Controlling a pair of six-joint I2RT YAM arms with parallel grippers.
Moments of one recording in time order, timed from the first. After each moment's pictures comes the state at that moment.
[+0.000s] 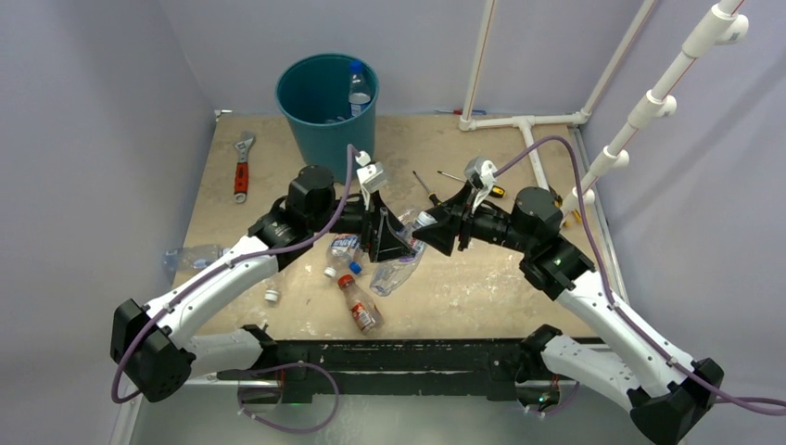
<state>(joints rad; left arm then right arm) -0.68 1.17 0.99 -0.09 0.76 -0.31 0.61 0.88 0.86 -0.06 -0.53 0.22</state>
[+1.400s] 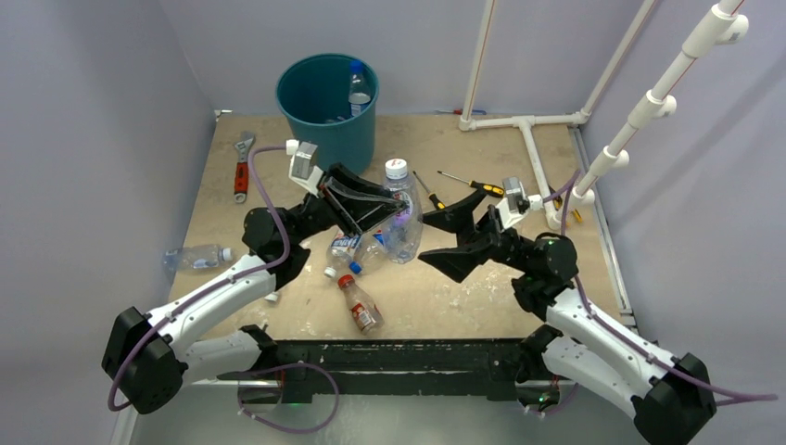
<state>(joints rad) -0.69 1.10 0.76 1.03 0.57 -0.93 0.62 0.80 0.49 0.89 -0.65 0.74</state>
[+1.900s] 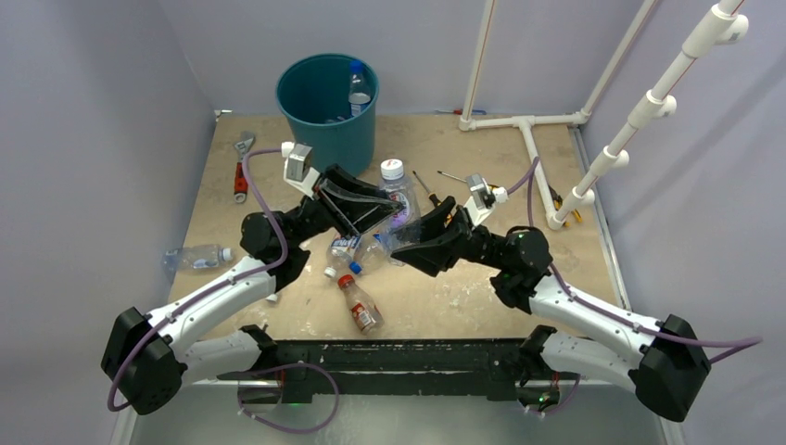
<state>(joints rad) -0.69 1.09 0.74 1.11 0.55 -0.98 0.81 0.99 0.57 0.99 -0.60 0.77</state>
